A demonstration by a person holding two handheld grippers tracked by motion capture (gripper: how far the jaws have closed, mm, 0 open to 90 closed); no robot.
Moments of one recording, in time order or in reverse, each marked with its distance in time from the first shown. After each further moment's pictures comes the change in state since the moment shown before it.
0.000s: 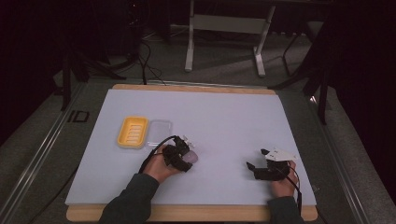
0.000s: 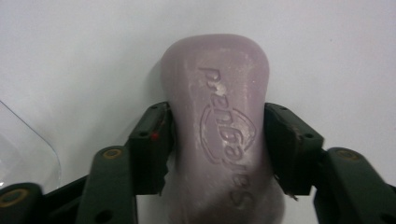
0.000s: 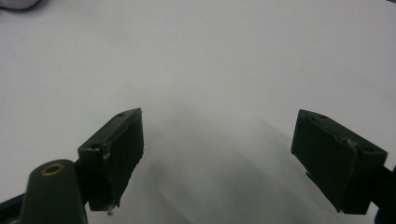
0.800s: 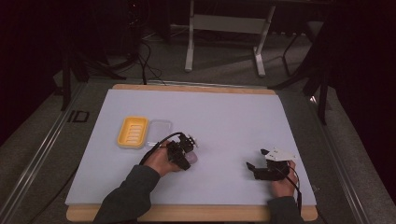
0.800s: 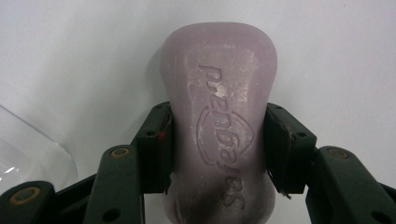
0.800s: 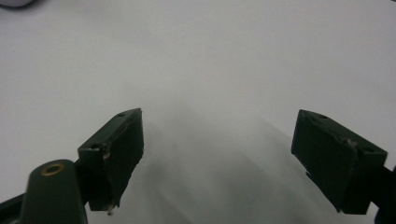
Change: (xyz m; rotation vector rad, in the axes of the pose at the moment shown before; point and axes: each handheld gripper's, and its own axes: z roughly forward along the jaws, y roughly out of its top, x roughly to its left) left arm 0.003 0.020 0.000 0.196 0.000 0.096; right arm 0.000 0.000 0.000 0.007 0.000 -0.003
